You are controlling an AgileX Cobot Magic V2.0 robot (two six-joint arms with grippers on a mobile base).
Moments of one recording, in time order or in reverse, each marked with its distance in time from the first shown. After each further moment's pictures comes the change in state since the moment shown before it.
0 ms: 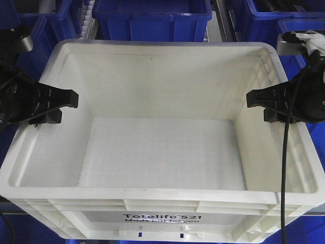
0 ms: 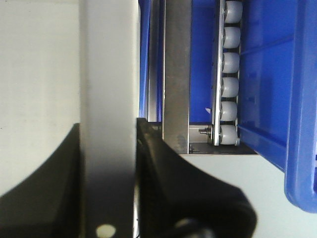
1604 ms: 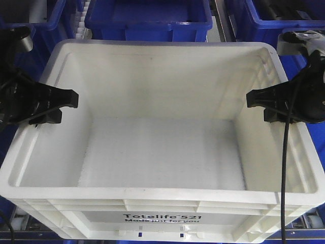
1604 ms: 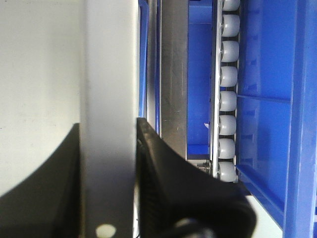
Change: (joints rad) left arm 0.000 0.000 0.000 0.000 0.000 0.000; right arm 0.000 0.000 0.000 -0.001 0.000 0.000
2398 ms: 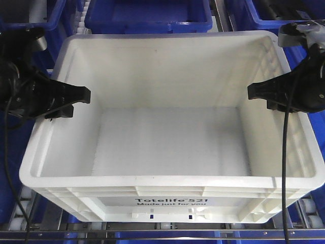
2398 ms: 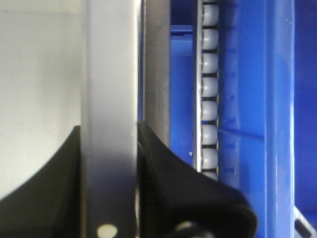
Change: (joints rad) left arm 0.000 0.085 0.000 0.002 -0.119 0.007; right arm 0.000 0.032 0.000 -0.110 -0.101 0.019
